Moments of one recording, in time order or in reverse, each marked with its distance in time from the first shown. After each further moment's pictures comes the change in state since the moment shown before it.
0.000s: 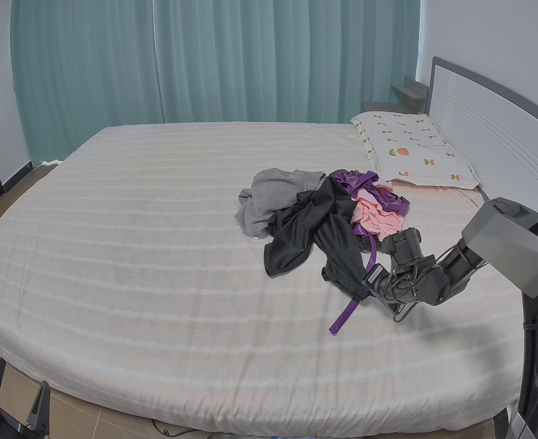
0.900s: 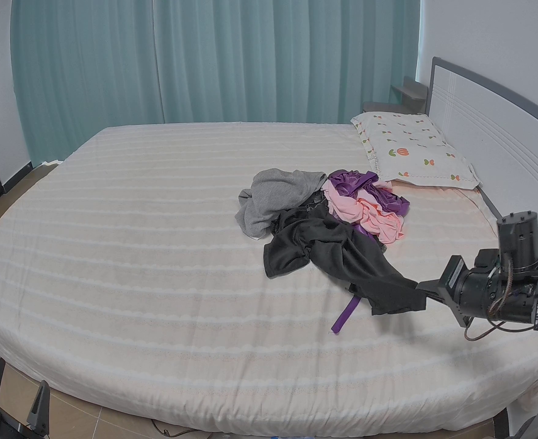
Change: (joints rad) left arm 0.002 0.000 0.000 -0.001 0.004 0.004; right arm 0.072 -0.837 0.608 -0.013 0.123 -0.004
